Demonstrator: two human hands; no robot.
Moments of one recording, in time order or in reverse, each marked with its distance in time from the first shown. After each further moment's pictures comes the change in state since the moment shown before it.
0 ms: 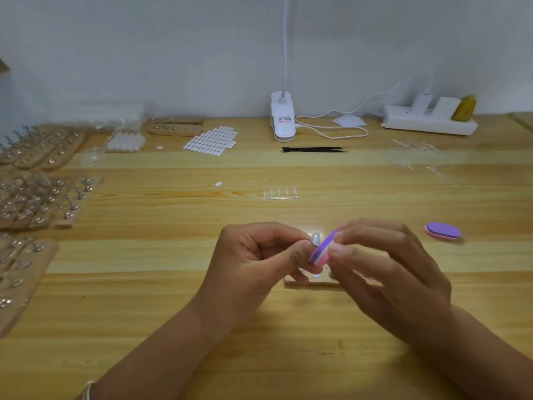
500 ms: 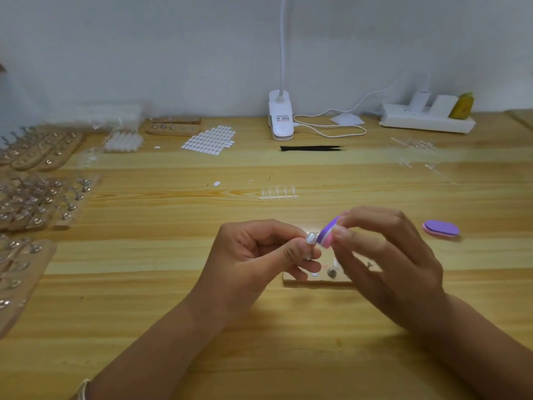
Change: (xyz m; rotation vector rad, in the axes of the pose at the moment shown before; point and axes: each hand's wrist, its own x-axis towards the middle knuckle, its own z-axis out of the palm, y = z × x) left_hand 0.000 0.006 -0.001 -0.026 -0.045 -0.040; right_hand 0.000 0.009 0.000 -0.055 -0.024 0.023
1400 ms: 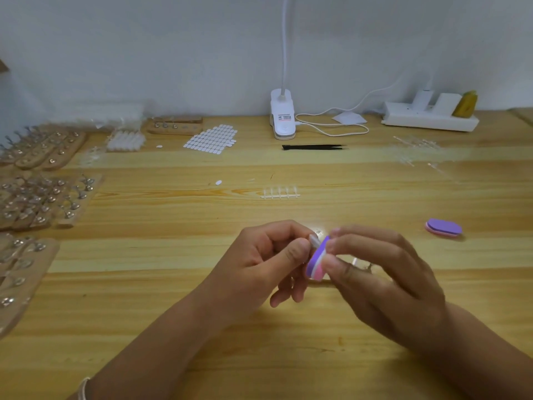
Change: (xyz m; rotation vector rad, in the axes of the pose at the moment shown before) left_hand 0.001 0.001 -0.003 0.079 -0.218 -0.108; right_hand -0.002 -0.013 -0.001 0.042 -0.027 -0.114
